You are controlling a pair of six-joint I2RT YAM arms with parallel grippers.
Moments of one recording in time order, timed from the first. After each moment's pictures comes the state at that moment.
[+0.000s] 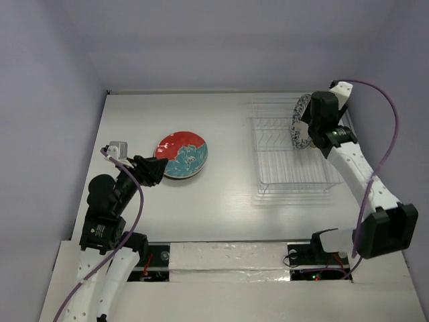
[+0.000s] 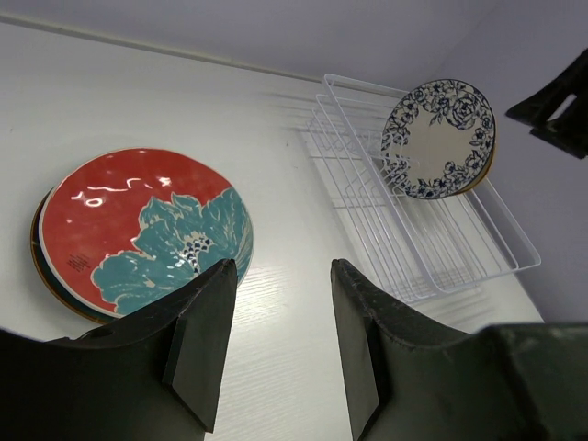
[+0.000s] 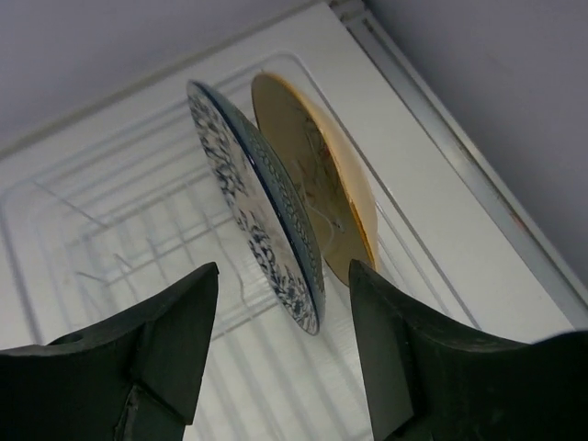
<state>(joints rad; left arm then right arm) -0.20 0.40 0.66 -0.33 0.23 -0.48 0.22 1.27 1.23 -0.36 0.65 0.37</state>
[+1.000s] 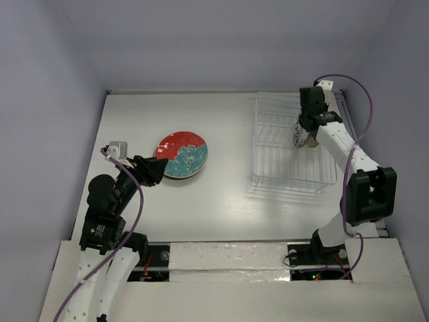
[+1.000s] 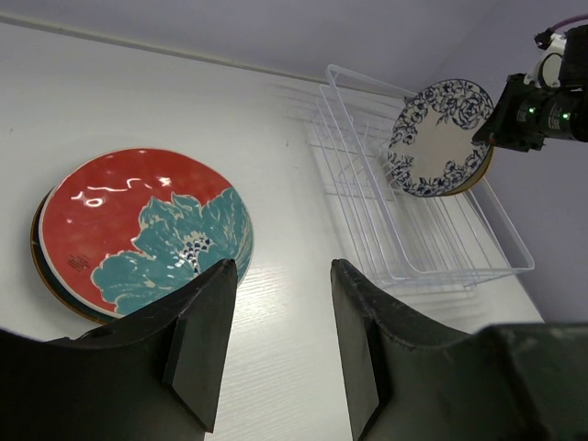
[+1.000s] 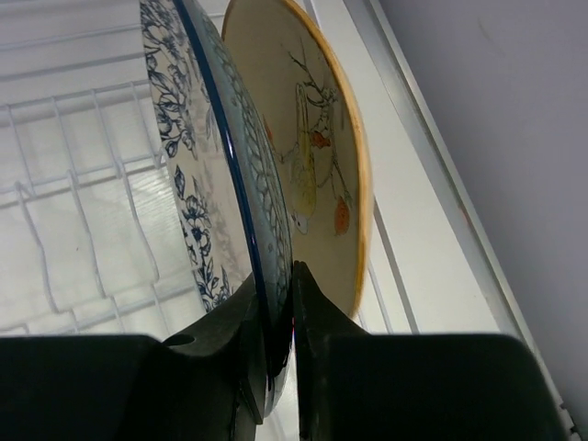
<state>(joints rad) -0.20 0.40 0.66 -0.33 0.23 -0.47 0.16 1.62 1.37 -0.45 0.67 0.22</state>
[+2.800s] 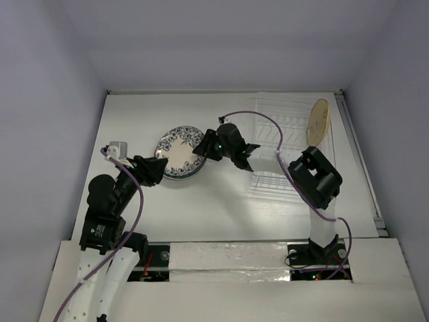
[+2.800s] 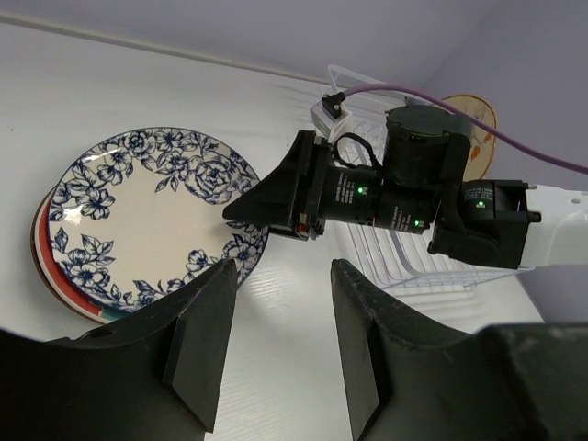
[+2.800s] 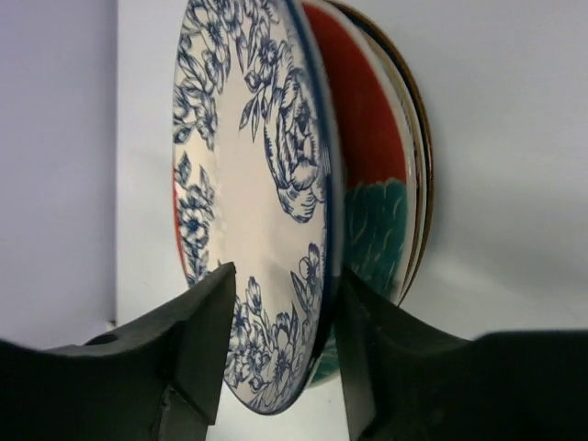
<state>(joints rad) -0.20 0.40 0.66 -0.33 0.23 -0.48 0.74 1.97 1.27 0.24 -0.12 0.93</state>
